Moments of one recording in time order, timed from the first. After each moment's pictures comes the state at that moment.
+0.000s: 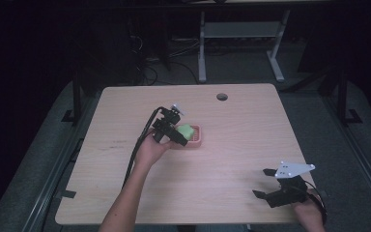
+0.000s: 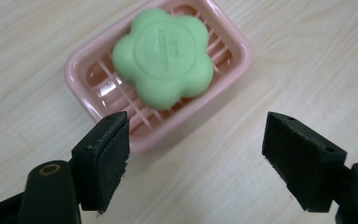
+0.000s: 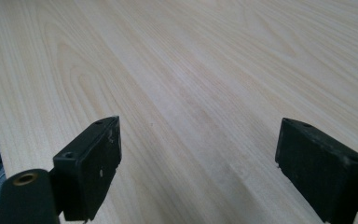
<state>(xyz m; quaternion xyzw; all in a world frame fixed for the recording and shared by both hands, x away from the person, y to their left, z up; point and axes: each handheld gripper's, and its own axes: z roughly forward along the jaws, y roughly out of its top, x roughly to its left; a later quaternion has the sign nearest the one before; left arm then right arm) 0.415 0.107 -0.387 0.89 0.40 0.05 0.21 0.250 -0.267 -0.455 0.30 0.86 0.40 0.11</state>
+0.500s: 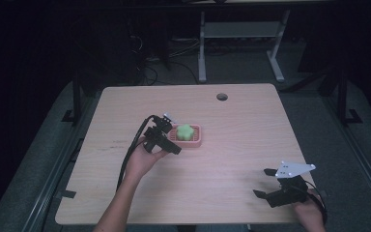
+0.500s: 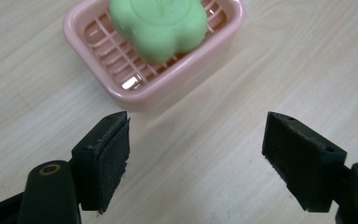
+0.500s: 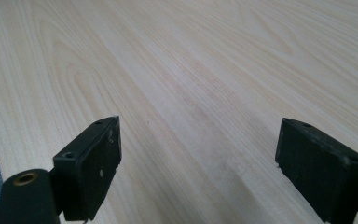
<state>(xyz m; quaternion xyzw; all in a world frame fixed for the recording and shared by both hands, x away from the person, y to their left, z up) 0.386 0.129 -0.390 0.89 0.40 0.05 0.22 0.250 -0.269 -0.456 0.30 0.86 0.40 0.12</state>
